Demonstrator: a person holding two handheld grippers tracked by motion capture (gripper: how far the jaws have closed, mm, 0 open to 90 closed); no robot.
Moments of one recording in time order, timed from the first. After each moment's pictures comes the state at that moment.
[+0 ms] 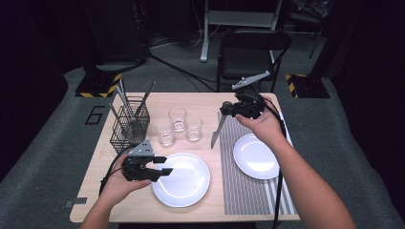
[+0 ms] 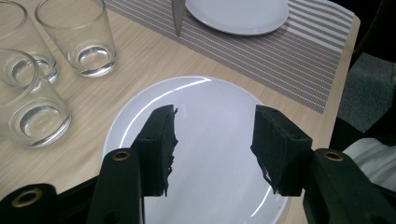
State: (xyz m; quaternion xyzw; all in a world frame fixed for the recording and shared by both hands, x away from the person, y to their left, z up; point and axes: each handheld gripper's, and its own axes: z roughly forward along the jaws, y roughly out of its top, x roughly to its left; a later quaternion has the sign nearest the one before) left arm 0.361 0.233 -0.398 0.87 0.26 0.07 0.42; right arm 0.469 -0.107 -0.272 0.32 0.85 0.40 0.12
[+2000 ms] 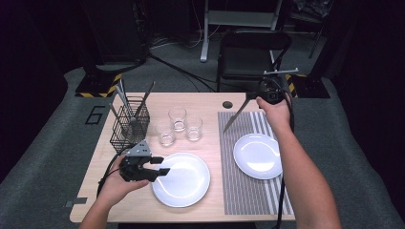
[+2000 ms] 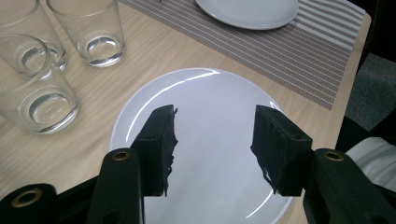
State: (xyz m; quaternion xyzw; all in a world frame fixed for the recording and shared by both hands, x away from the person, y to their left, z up) left arm 0.361 0.242 -0.403 0.86 0.28 0.08 0.41; right arm 0.546 -0.186 -0.310 0.52 0.72 0.43 0.11
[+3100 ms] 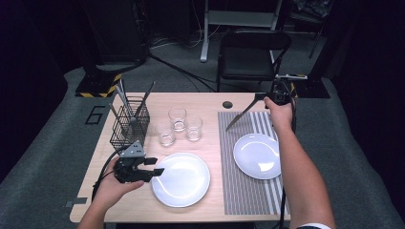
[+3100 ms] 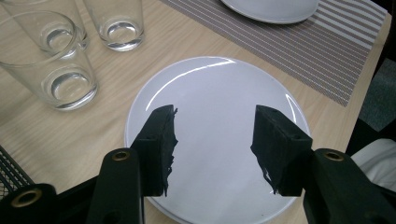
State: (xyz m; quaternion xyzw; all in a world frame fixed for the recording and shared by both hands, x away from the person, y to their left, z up) left arm 0.357 0.256 -0.406 0.86 0.31 0.09 0.40; right arm 0.573 -0.227 -0.350 0.61 0.65 0.45 0.09
